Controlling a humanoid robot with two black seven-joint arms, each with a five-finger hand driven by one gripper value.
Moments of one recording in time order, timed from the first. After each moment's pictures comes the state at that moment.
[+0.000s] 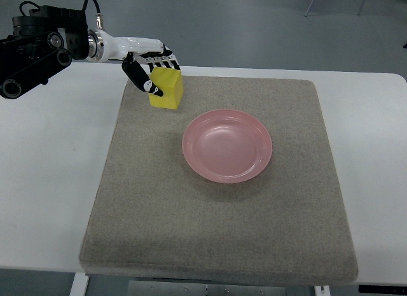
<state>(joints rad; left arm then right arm) -1.30 0.49 -0.22 -0.90 1.23 -0.43 -0.15 0.03 0.00 -0.10 0.16 -0.07 -0.08 0.01</state>
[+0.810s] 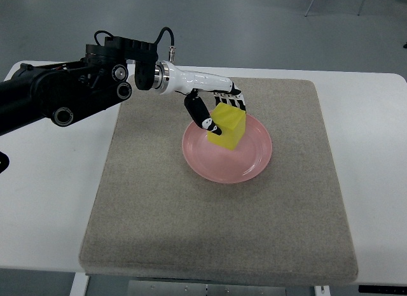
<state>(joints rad) -1.28 0.31 -0.19 -1.02 1.26 -0.41 -0.15 0.03 0.00 -0.10 0.16 -0.07 -0.08 0.01</state>
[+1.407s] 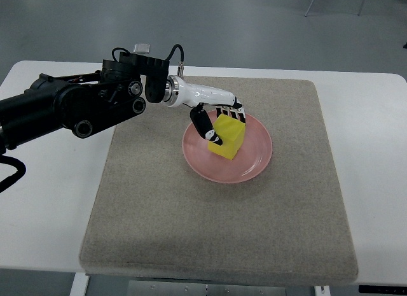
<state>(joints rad) -1.24 0.24 -0.16 -0.95 1.33 -0.37 -0.15 0.03 0.00 -0.10 0.16 -0.07 -0.08 0.01</state>
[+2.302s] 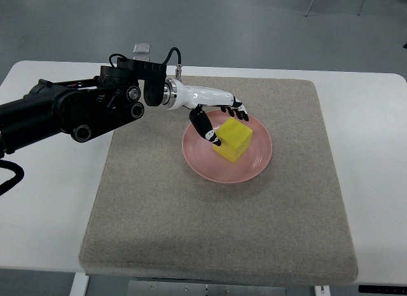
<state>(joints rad) -1.23 0.25 -0.17 -0.96 1.32 -0.34 -0.15 0.03 0.00 -0.10 0.16 -0.07 -0.08 0.01</state>
